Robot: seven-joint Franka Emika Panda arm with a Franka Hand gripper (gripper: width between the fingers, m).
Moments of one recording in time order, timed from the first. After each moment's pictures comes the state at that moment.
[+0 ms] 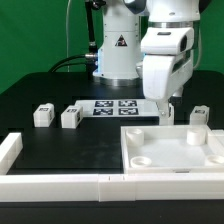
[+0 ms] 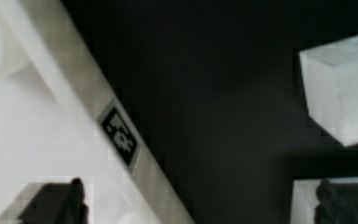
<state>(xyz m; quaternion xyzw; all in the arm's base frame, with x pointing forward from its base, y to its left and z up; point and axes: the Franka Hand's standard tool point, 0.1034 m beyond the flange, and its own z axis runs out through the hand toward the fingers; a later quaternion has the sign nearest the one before) 0.456 0.081 0.046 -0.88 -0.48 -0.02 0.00</state>
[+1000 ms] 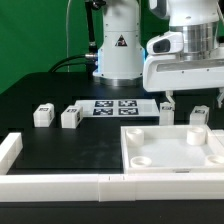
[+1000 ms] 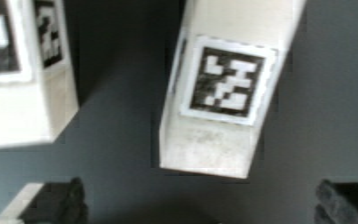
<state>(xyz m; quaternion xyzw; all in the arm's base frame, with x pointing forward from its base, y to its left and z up) 0.429 0.136 0.039 -0.99 0.12 -0.01 0.05</state>
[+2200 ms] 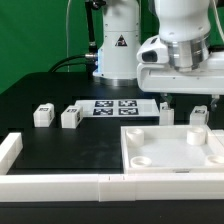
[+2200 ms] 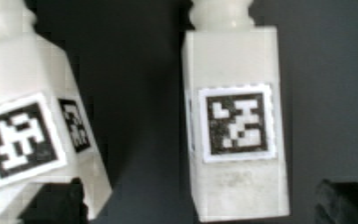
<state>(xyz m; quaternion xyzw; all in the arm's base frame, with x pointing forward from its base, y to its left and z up) 0.418 0.125 0.035 -0.95 0.20 0.21 0.09</state>
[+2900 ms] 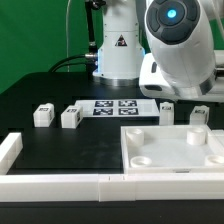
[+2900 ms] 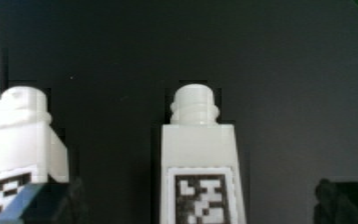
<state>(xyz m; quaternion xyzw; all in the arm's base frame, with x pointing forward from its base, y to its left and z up) 0.410 0.145 0.038 -0.89 0.17 0.40 0.11</state>
